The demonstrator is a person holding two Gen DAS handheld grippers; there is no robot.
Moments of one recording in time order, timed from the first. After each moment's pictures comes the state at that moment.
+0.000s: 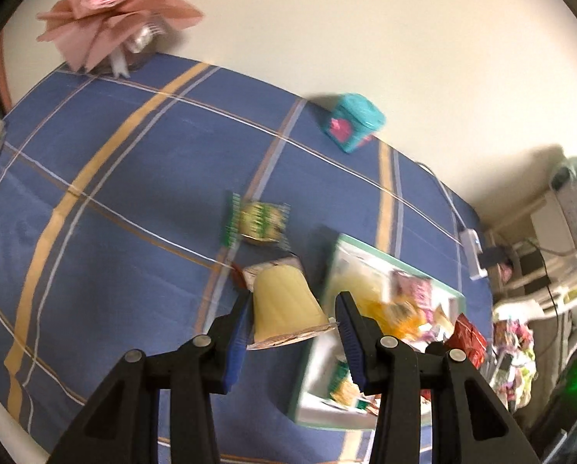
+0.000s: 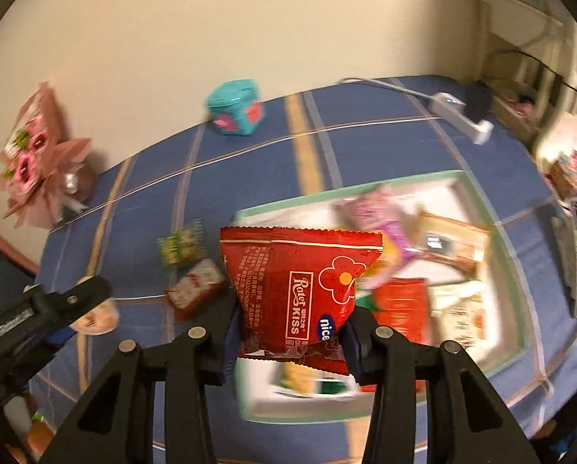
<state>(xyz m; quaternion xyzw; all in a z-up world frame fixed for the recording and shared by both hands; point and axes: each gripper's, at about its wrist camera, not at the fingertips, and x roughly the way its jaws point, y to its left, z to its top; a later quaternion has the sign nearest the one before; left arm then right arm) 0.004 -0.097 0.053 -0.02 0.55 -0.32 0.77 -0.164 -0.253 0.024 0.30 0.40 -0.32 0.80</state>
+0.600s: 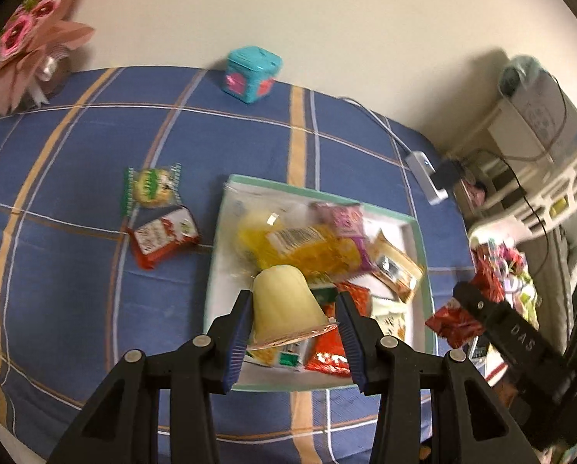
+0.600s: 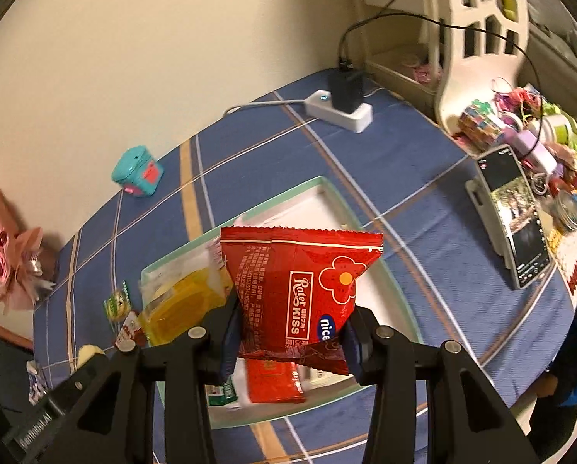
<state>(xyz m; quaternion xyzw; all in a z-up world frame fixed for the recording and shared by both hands) -0.086 -0.167 0.060 0.07 0.55 -0.41 0.73 -0.273 -0.329 0.035 0.38 0.35 -0.41 0.75</state>
